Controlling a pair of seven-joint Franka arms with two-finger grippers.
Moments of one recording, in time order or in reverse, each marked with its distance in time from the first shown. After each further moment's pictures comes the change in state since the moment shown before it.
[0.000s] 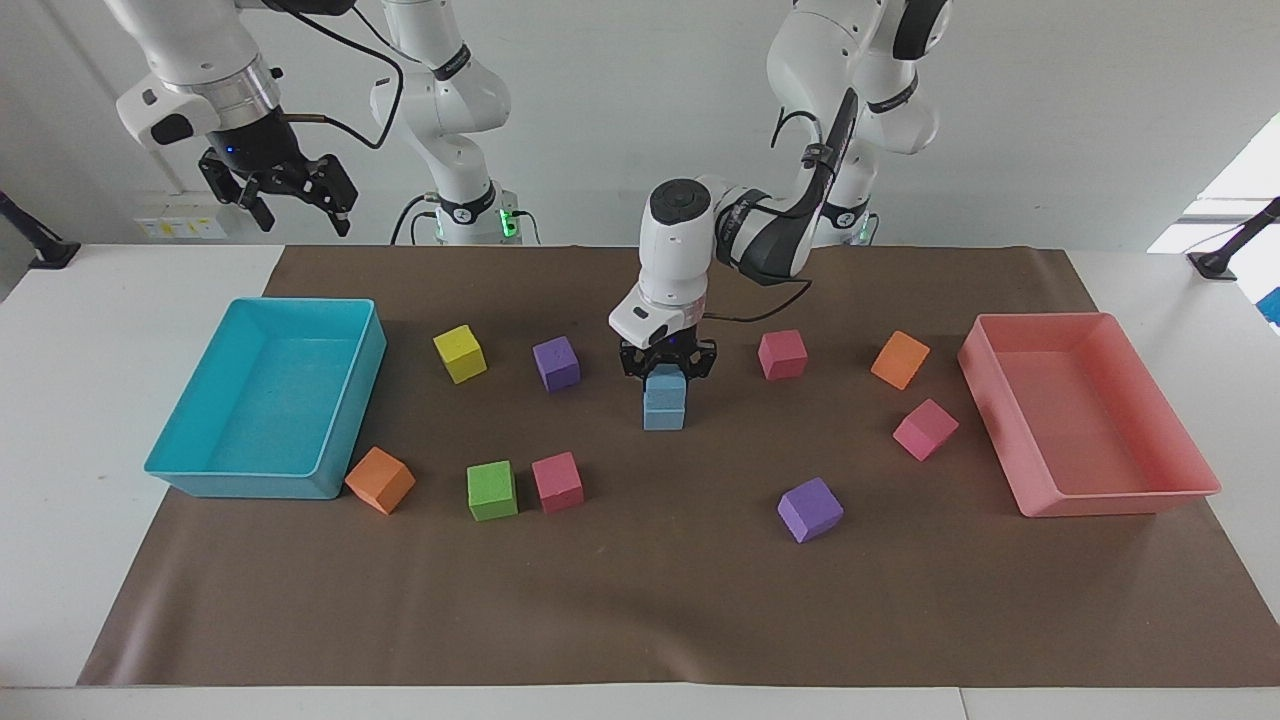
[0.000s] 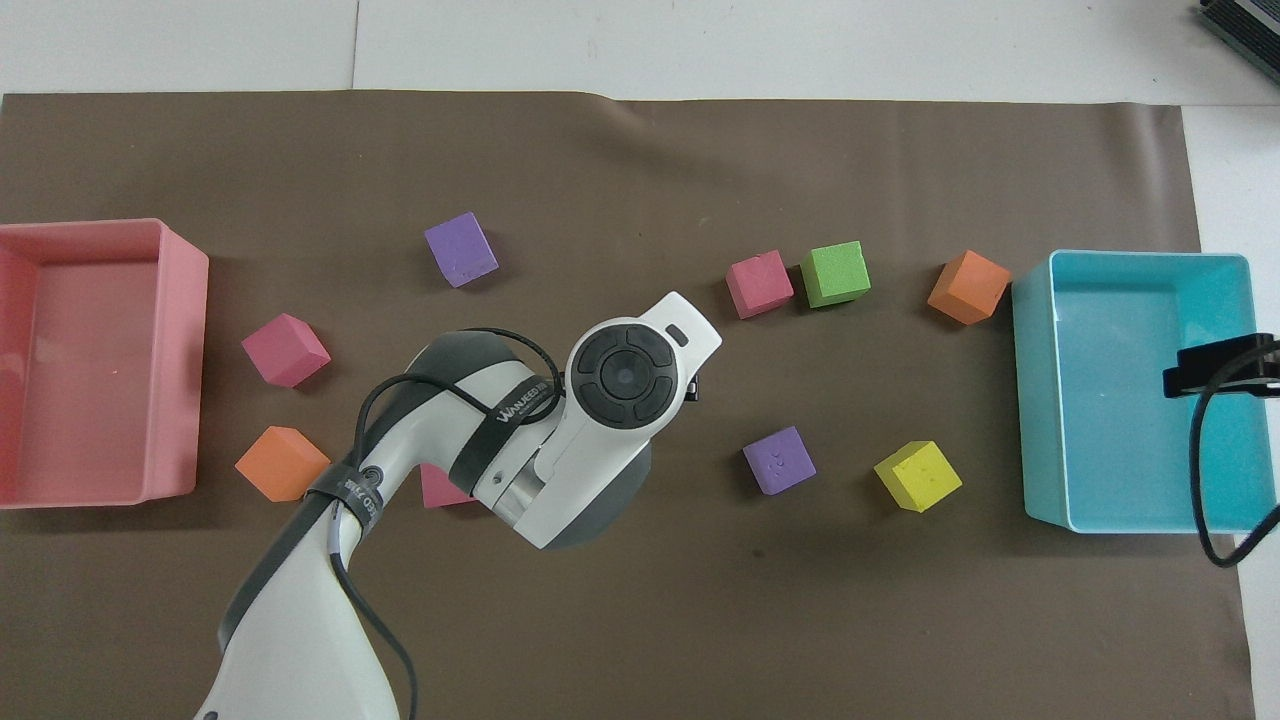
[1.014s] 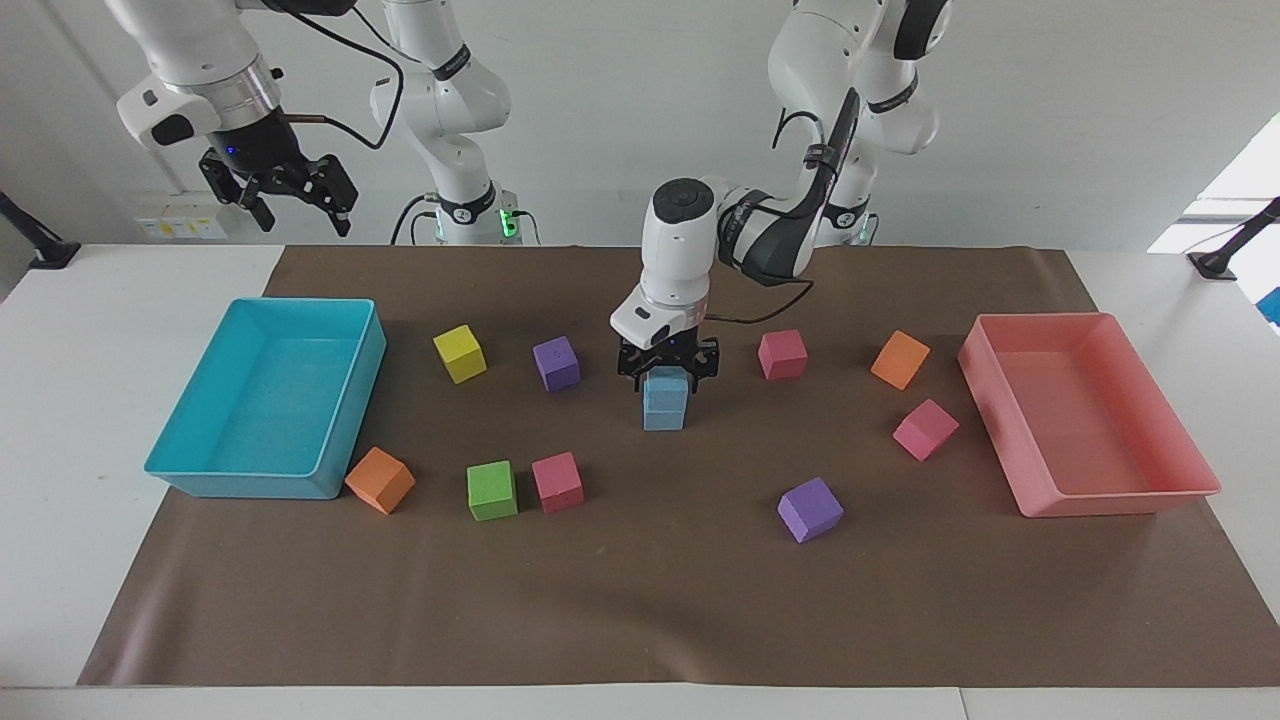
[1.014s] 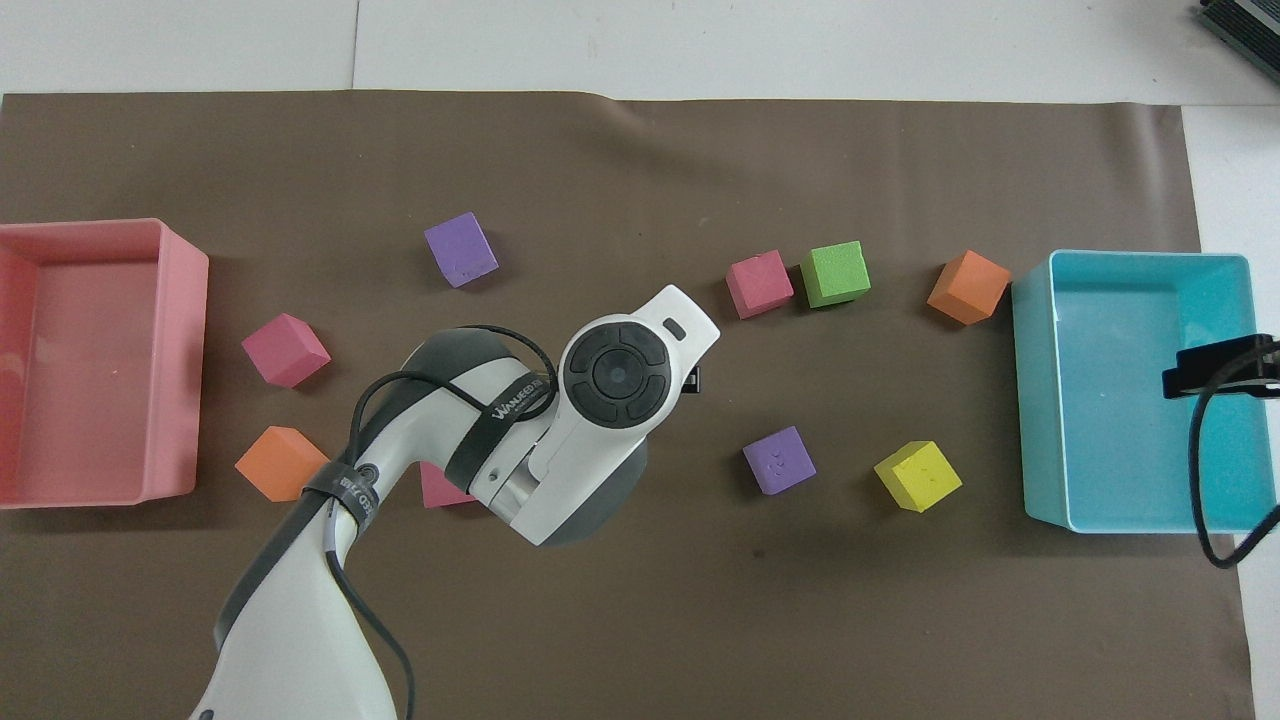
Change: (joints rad) left arm 0.001 0.000 0.008 0.002 0.000 0.055 -0.003; right arm 0.000 -0.001 0.000 -0.002 0.000 0.000 0.000
